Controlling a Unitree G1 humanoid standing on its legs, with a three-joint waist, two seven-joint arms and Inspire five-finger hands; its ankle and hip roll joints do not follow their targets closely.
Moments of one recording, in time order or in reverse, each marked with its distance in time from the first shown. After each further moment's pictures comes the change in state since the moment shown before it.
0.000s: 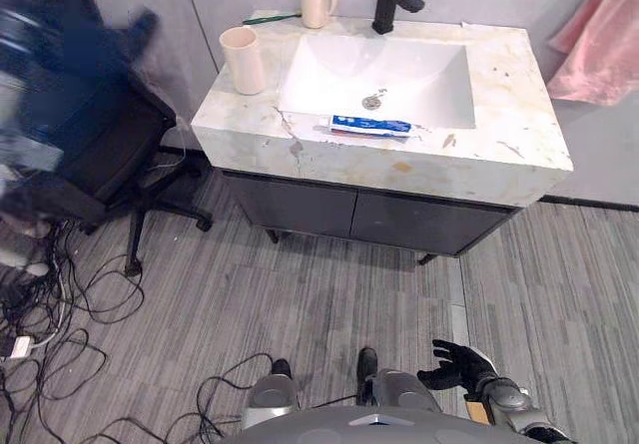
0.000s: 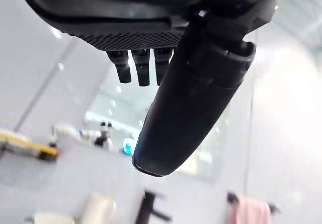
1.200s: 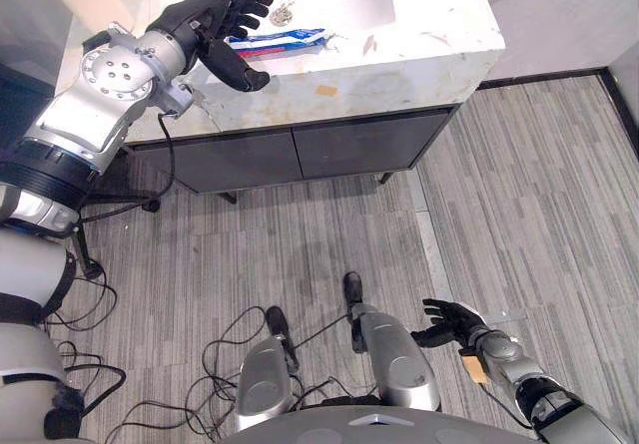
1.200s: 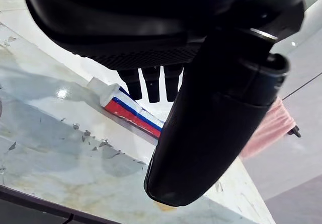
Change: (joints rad) left arm -0.855 -0.283 -0.830 0.596 -0.329 0.351 -0.163; right arm -0.172 -0.064 0.115 -0.009 0.059 0.037 0.019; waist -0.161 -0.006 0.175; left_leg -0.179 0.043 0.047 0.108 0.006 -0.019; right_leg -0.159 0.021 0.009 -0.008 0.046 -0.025
